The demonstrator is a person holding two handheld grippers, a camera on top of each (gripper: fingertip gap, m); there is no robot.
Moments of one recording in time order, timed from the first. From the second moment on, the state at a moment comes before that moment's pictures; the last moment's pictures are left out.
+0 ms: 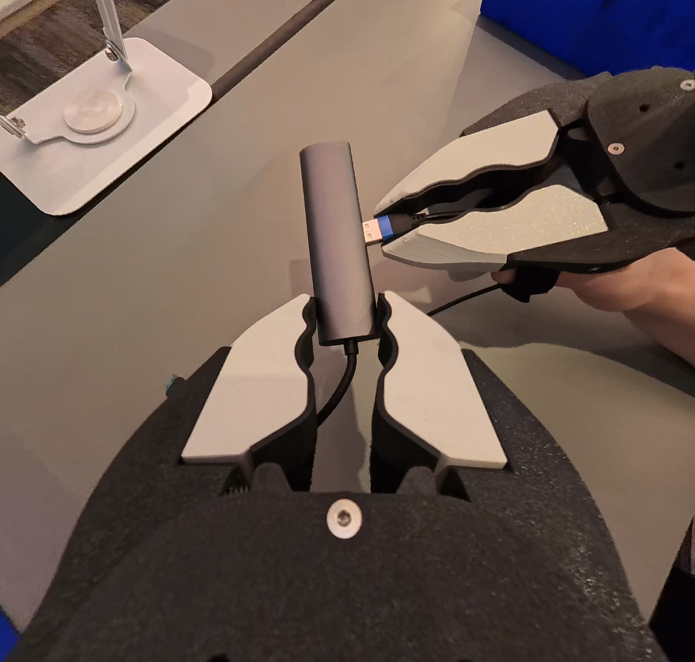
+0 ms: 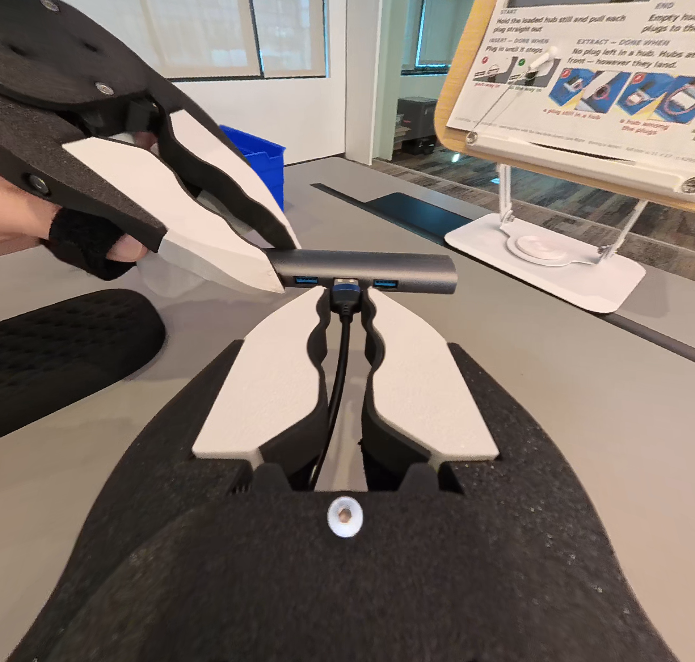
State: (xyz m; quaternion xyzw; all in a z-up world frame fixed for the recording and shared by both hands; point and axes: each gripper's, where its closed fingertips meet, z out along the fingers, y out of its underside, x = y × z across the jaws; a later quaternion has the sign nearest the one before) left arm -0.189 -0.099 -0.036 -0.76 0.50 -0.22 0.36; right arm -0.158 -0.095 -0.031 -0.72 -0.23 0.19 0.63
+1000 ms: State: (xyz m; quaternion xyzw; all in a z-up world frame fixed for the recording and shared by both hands) left arm -0.177 -0.099 -0.037 -0.76 0.47 -0.23 0.38; right arm -0.147 -0.090 -0.036 -0.73 -0.24 0.12 0.63
